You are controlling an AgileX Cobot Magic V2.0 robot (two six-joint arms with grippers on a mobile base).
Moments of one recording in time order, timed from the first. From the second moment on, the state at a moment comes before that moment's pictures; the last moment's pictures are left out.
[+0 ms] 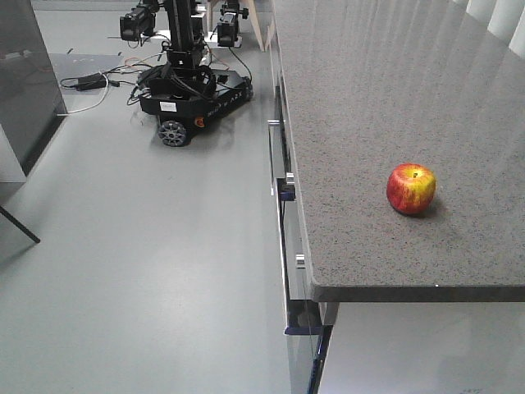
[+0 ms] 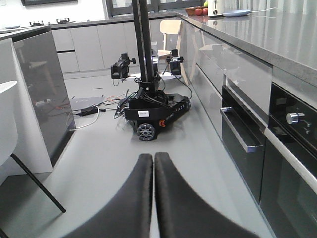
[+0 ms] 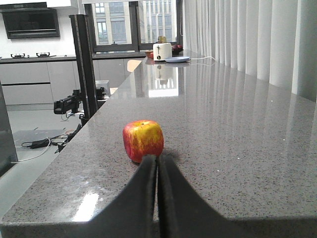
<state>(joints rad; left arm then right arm) 0.02 -0.01 0.02 -0.03 0.16 0.05 0.00 -0.01 0.03 -0.11 0.01 0.18</state>
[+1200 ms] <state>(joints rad) 0.02 -0.01 0.02 -0.03 0.16 0.05 0.00 -0.01 0.03 -0.08 -0.07 0.20</state>
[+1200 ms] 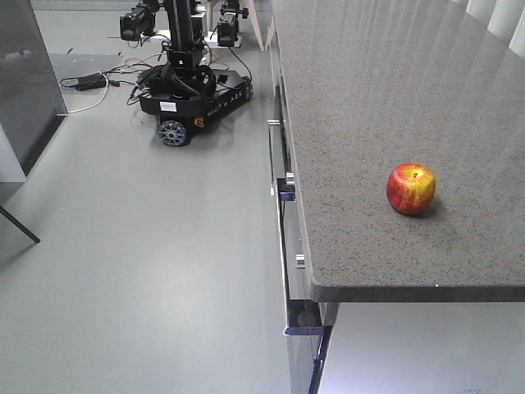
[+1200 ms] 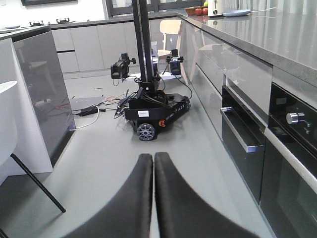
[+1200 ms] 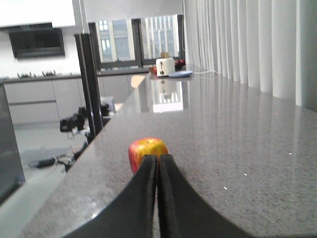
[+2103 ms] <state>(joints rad) 0.02 -0.01 0.02 -0.03 0.16 0.05 0.00 0.49 -0.66 -0.02 0.22 0.09</state>
